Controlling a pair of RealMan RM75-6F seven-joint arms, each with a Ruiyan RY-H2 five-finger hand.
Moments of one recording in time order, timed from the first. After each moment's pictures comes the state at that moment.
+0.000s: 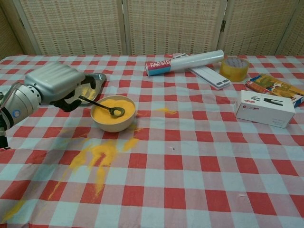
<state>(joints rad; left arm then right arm) -0.67 -1.66 -0.23 -1.35 1.18 1.08 0.85 0.08 -1.08 0.03 -1.62 -1.54 1.46 0.01</state>
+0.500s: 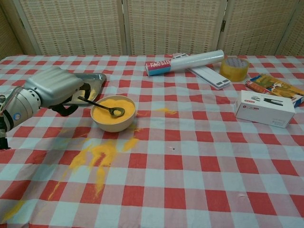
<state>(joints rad) -0.69 -1.65 -0.19 -1.34 1.11 1.07 0.89 0.08 -1.08 0.03 -1.62 -1.53 1.46 0.00</state>
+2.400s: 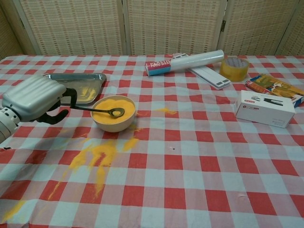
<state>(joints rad) -0.57 -1.76 -0.08 -1.02 1.43 1.28 0.48 0.07 -1.09 0.02 -1.62 -1.57 1.48 -0.02</state>
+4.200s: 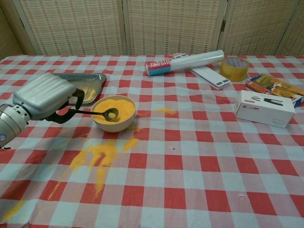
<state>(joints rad) -0.59 -1.76 -0.12 -1.10 1.42 1.23 0.59 0.07 -1.09 0.02 -1.62 -1.56 1.48 -0.02</state>
